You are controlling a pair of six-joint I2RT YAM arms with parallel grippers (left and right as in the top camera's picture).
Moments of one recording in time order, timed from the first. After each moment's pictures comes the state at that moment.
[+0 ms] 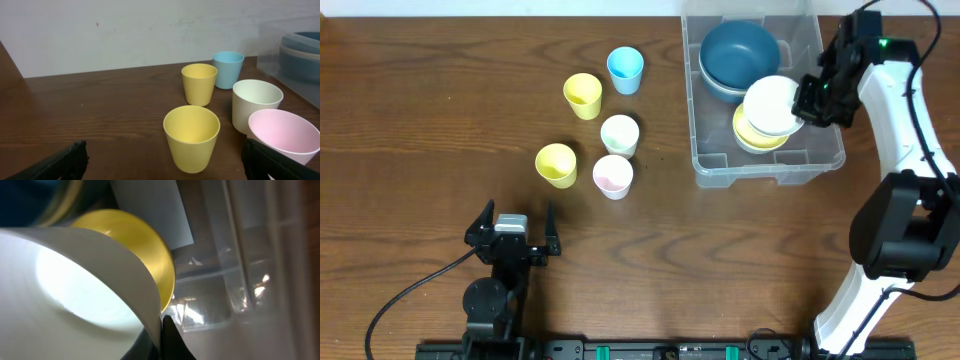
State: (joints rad) left arm -0.07 0.01 0.02 -0.12 -0.03 0.06; right arm -0.08 2.03 1.78 -1.14 -0.18 0.27
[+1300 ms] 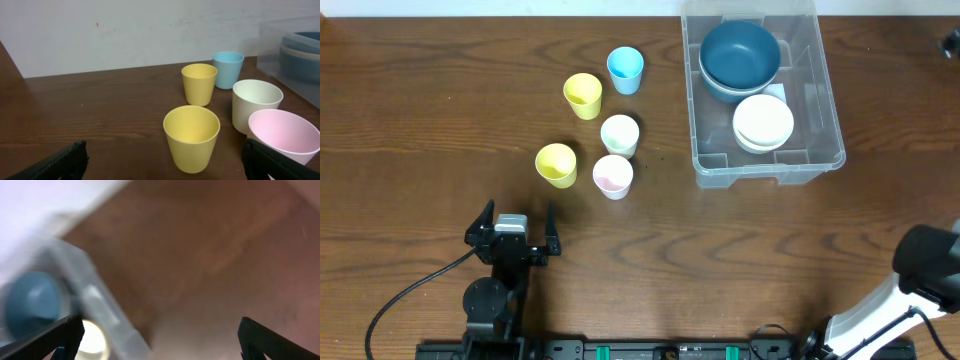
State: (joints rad) left arm -0.07 0.01 0.02 -0.12 -0.03 0.07; right arm -0.50 1.97 2.31 -1.37 -0.08 0.28
